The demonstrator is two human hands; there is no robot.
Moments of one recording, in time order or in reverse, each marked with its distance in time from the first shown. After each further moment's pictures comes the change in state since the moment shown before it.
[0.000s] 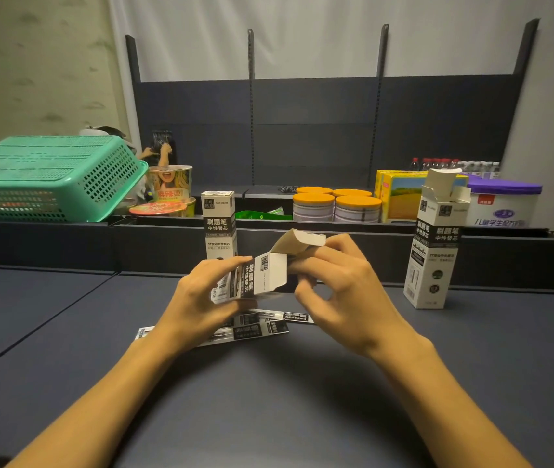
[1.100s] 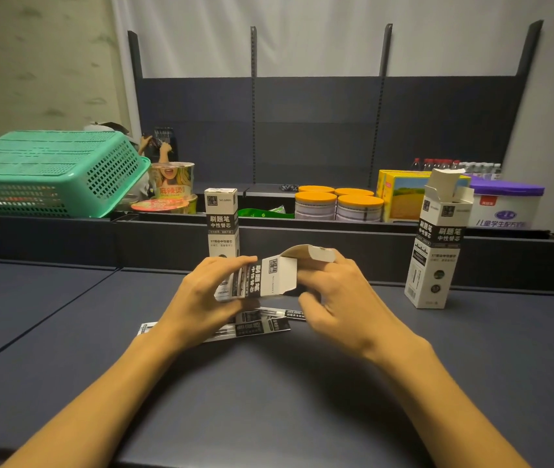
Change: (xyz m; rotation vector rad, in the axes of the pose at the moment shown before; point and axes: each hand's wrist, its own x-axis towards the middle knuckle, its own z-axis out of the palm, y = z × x) left_hand -0.002 -0.004 0.000 0.031 -0.042 0.044; right_hand -0.003 -0.003 0.002 0.025 -0.296 0.107
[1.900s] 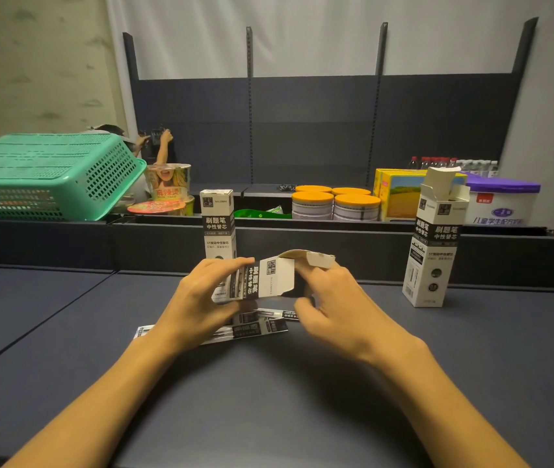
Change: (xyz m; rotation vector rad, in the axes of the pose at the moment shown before) left_hand 0.001 0.000 0.002 0.012 0.002 0.014; right_hand -0.002 -0.001 0.002 0.142 -0.051 0.078
